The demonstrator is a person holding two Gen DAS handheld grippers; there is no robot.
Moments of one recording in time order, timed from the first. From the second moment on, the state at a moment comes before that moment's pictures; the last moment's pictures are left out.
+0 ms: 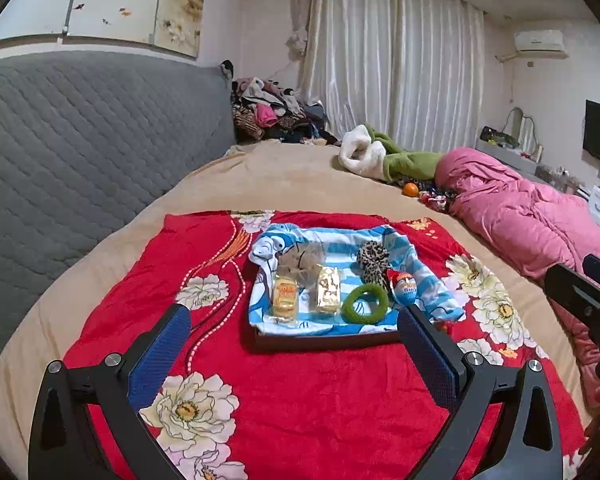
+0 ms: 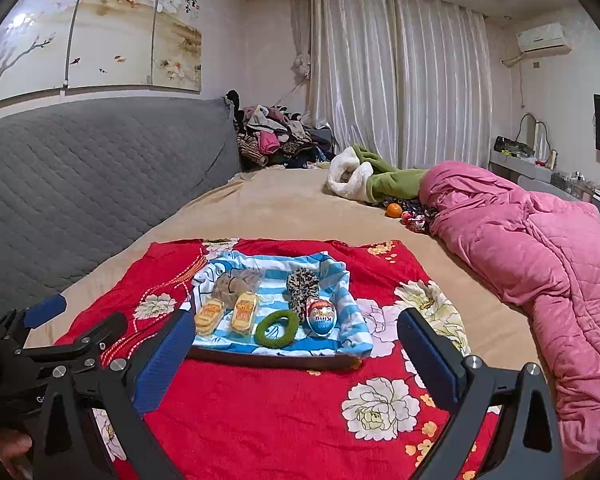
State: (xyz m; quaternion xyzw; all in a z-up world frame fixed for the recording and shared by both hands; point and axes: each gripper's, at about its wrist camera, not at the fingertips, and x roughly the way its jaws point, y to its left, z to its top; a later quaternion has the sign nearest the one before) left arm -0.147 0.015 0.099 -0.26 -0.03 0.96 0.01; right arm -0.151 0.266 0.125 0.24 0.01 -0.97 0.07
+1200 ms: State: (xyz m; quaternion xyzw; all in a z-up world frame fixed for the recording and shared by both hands) left arm -0.130 0.016 0.033 -0.26 -0.02 0.96 0.02; right arm -0.135 0.286 0.052 0.27 0.00 -0.96 0.05
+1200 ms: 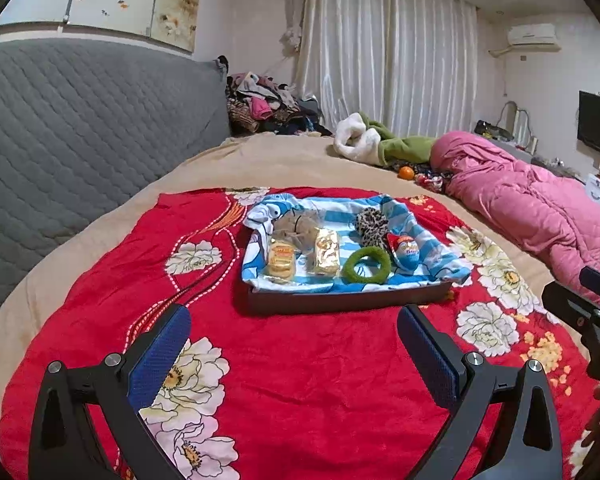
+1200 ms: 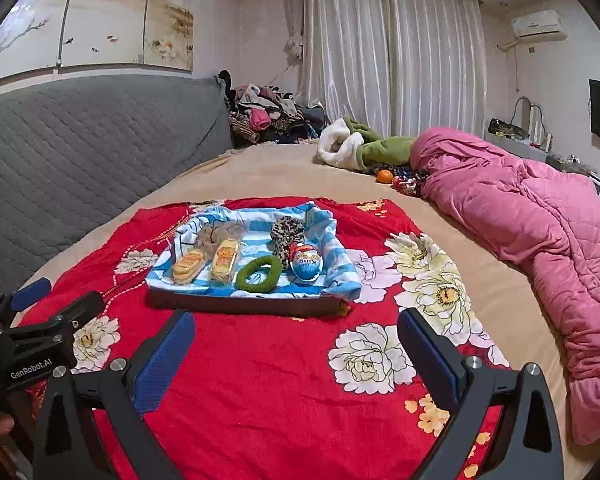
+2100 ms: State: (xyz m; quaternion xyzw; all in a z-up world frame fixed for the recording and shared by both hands) left arm -0.133 0.017 0.010 -0.29 -0.02 0.96 0.01; right arm -0.139 0.287 0.031 0.29 0.01 -0.95 0.05
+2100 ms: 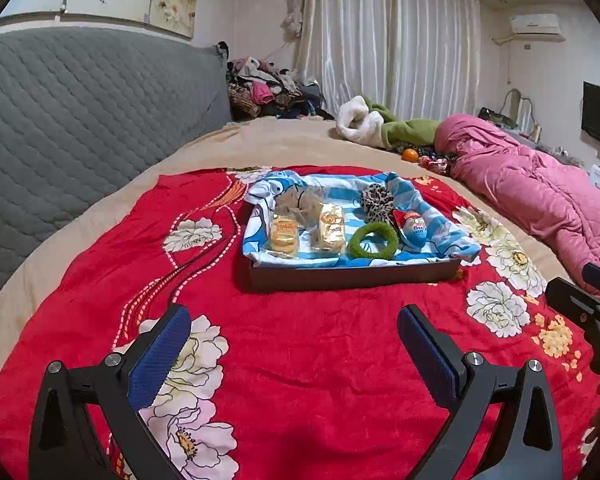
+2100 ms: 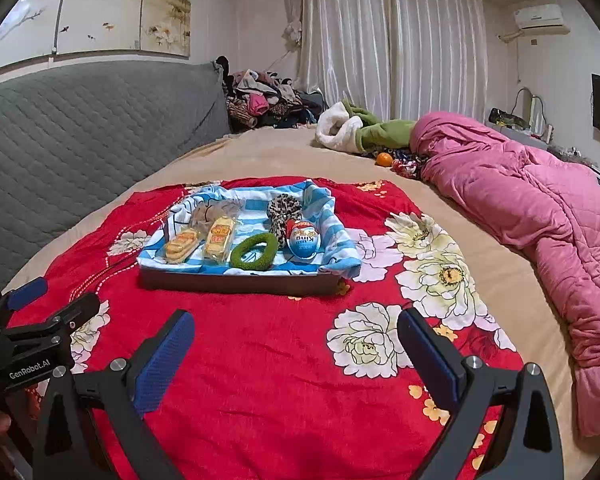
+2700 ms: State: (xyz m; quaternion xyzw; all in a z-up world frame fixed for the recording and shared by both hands) left arm -0.135 0.016 -0.002 -0.31 -0.01 0.95 0.01; right arm -0.143 0.287 0.018 0.31 0.01 -0.95 0.05
